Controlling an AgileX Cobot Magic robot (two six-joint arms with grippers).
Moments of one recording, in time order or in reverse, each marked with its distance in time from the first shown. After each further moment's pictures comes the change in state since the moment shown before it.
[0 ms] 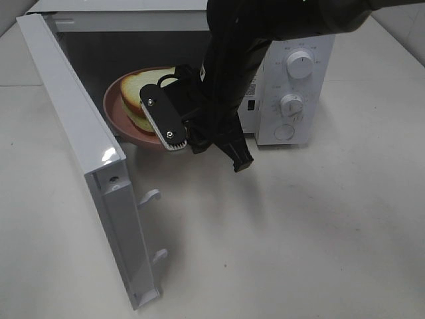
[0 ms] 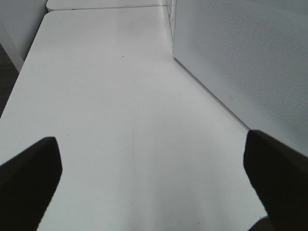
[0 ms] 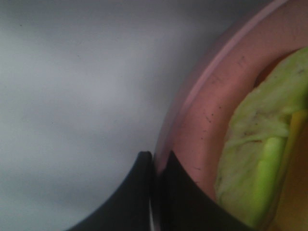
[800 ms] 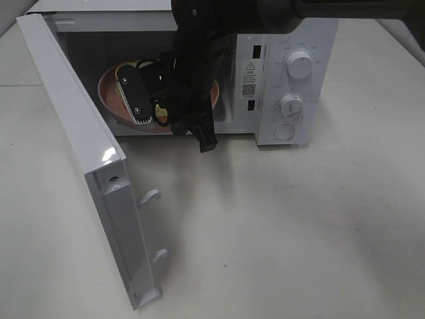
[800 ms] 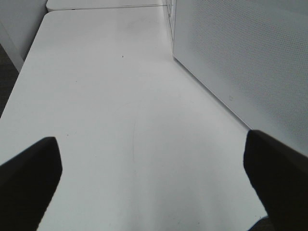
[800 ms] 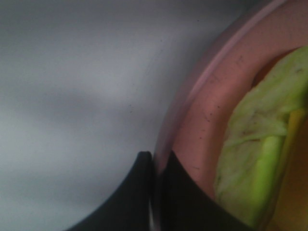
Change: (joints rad) left arm 0.000 0.000 0.000 0.000 0.000 0.000; right arm 0.000 0.205 -0.321 -0.030 0.102 0.123
